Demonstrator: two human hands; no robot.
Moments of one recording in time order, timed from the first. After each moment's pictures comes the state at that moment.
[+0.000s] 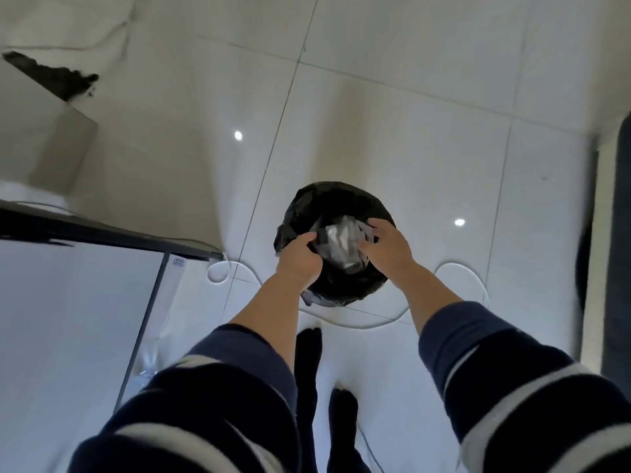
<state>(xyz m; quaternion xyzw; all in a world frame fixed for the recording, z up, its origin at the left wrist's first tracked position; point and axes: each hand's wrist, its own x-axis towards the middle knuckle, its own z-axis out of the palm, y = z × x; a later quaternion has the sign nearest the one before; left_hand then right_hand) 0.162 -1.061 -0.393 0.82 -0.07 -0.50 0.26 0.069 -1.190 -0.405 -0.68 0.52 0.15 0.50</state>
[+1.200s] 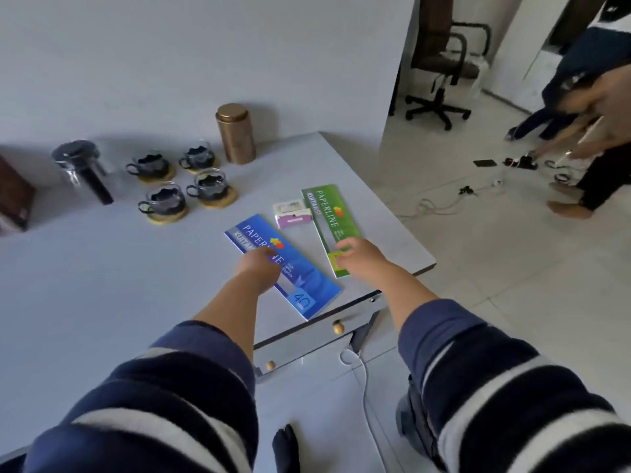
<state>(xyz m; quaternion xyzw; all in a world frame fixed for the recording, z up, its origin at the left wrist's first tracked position) 0.157 -0.643 -0.044 0.88 0.26 -0.09 0.39 0.212 -0.829 -0.037 -0.91 -0.01 0.21 0.37</state>
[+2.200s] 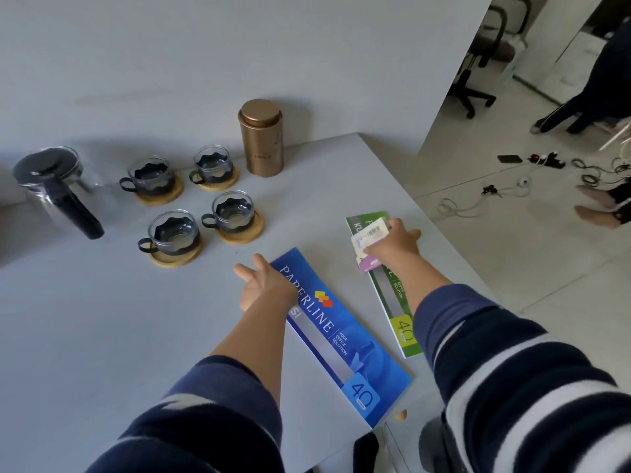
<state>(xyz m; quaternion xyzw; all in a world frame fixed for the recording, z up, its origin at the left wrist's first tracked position) 0.280 -0.555 -0.084 0.86 0.39 -0.17 0.30 0.385 -0.732 -0.071 -0.92 0.18 0.15 0.31</state>
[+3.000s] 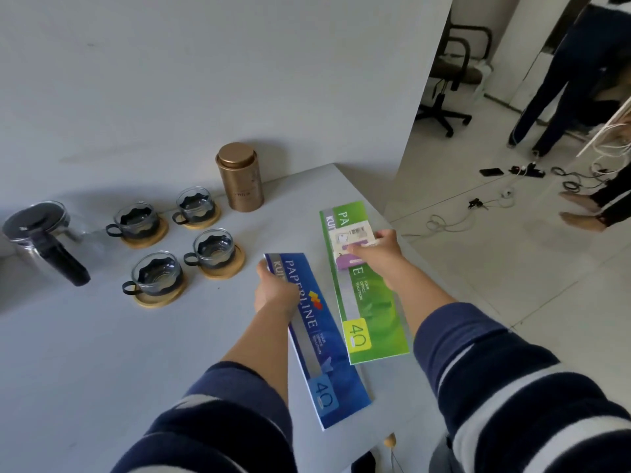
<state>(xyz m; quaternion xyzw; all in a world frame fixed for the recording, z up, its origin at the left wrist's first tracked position) 0.310 -0.590 -0.063 0.75 0.36 -0.06 0.54 0.379 -0.757 -0.027 -0.79 0.15 0.13 0.58</state>
